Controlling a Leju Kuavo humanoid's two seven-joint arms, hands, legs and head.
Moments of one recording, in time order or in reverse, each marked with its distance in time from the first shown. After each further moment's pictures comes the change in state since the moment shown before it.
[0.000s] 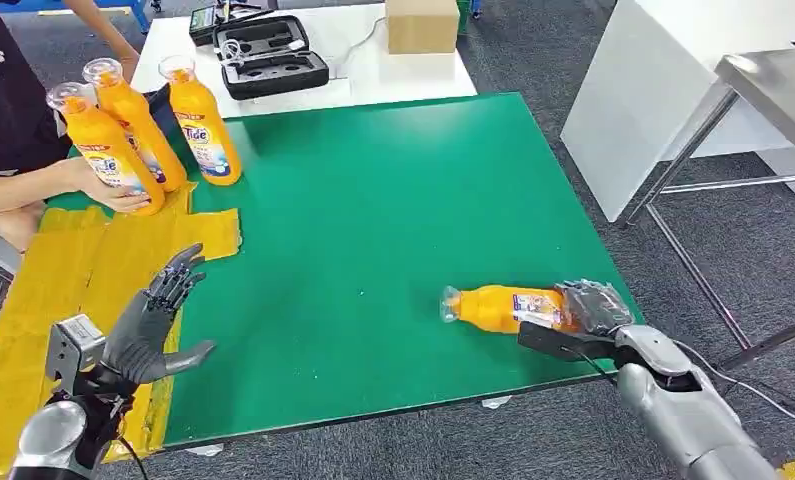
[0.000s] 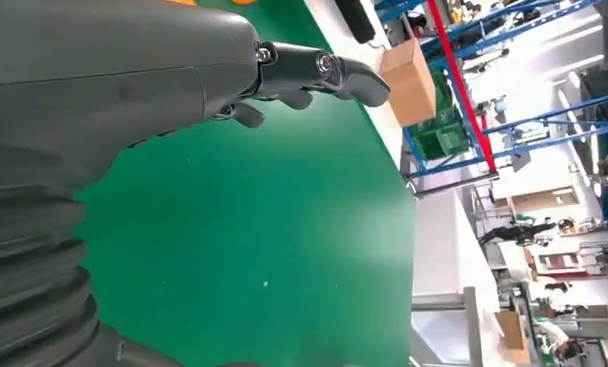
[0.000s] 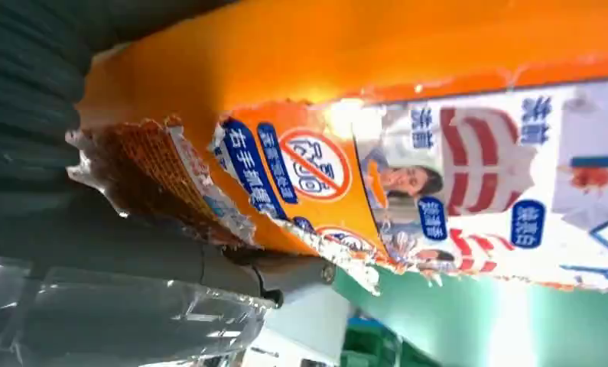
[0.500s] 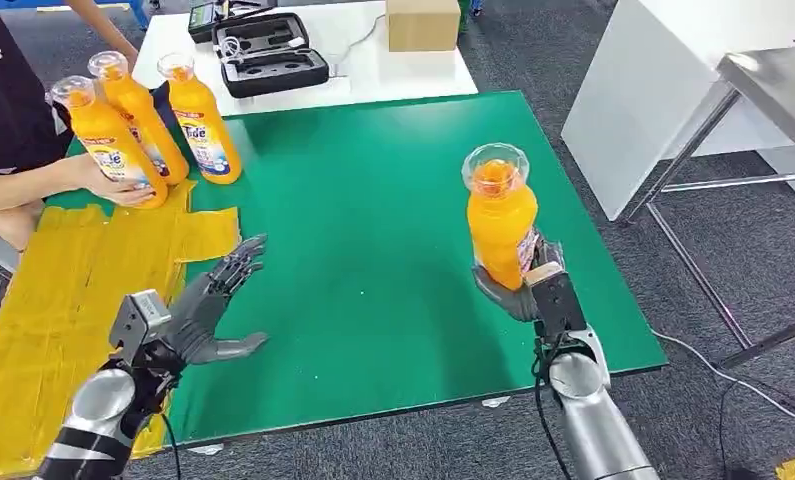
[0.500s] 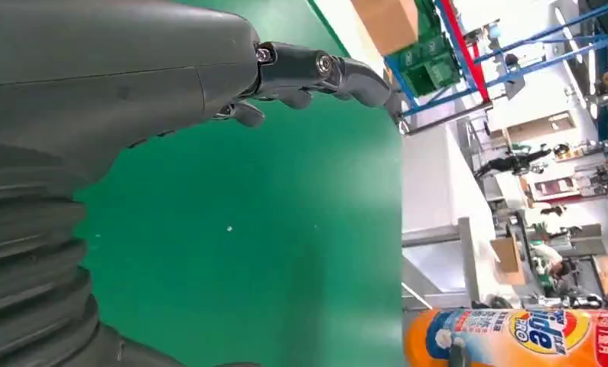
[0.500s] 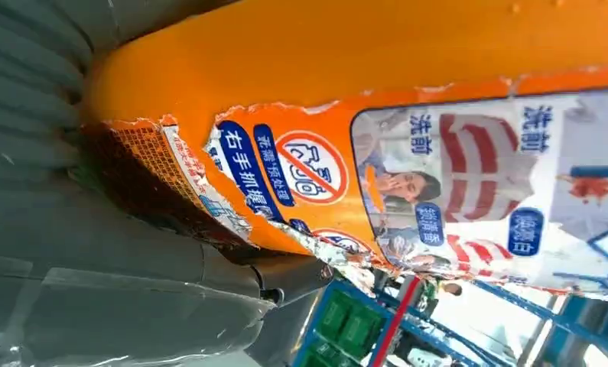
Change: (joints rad) left arm -0.140 -0.016 -0.206 0.074 0.016 0.010 0.043; right arm 0.070 0.382 -0.224 -0.243 -0.554 -0.085 -0.244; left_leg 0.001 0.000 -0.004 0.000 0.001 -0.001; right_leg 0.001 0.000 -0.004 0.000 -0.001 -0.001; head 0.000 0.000
